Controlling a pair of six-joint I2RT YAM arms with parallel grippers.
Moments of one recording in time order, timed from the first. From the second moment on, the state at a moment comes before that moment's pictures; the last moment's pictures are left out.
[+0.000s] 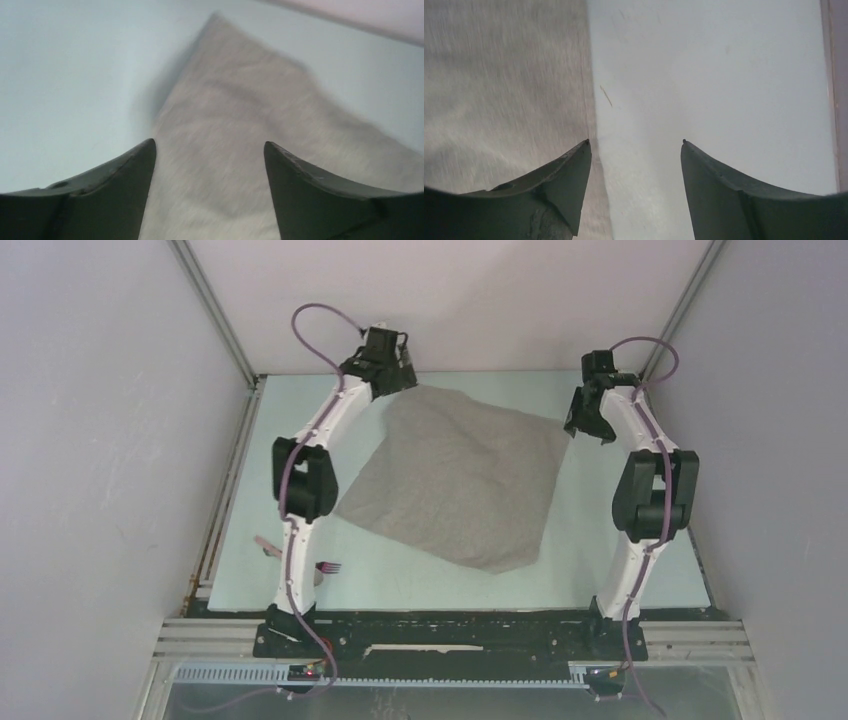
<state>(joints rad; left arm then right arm) -0.36 2.36 2.33 -0.60 -0.18 -0.50 0.01 1.98 1.74 -0.82 0.28 0.32</state>
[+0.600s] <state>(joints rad) -0.38 1.13 0.76 -0.32 0.16 -0.72 0.03 1.20 0.79 -0.61 -0.34 0.54</state>
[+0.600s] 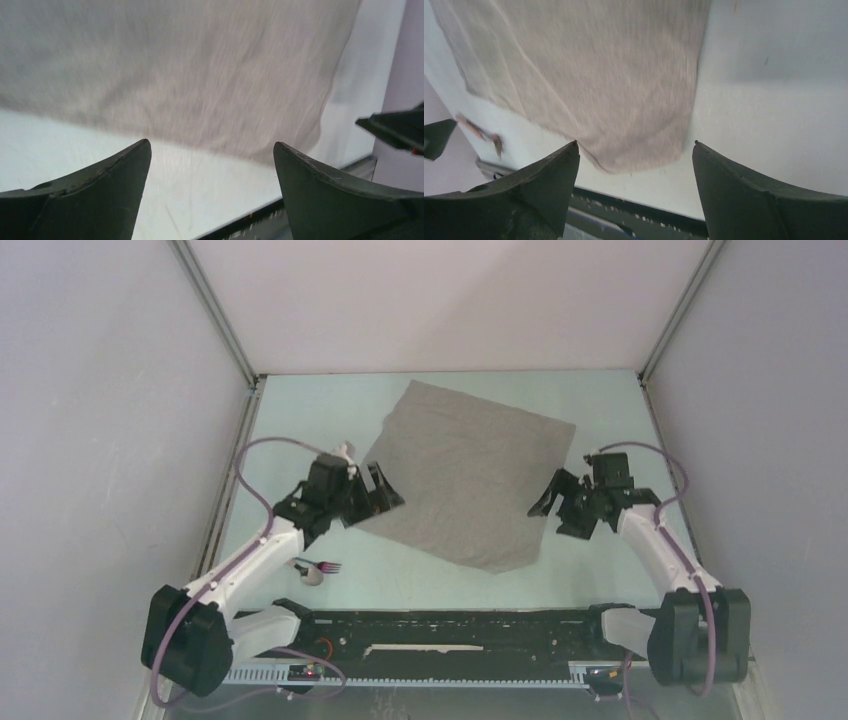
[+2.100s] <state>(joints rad) -0.53 0.75 0.52 -0.32 0.21 -0.86 0.17 0.75 0.48 -0.83 -0.40 0.93</state>
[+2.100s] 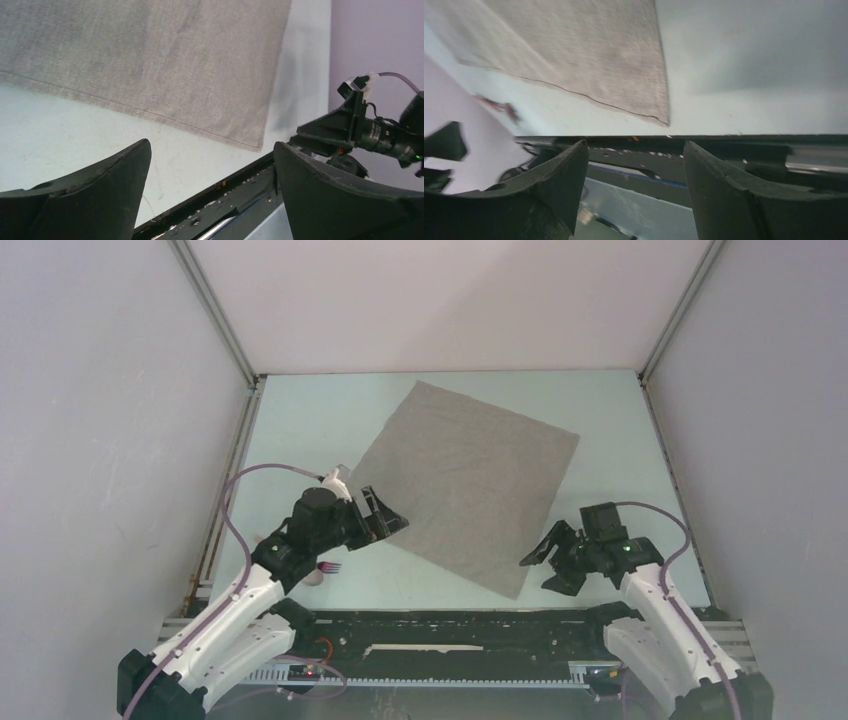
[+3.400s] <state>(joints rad) -0.52 0.66 0.58 -0.55 0.03 -0.71 0.72 1.36 0.65 -0.86 -0.05 1.64</state>
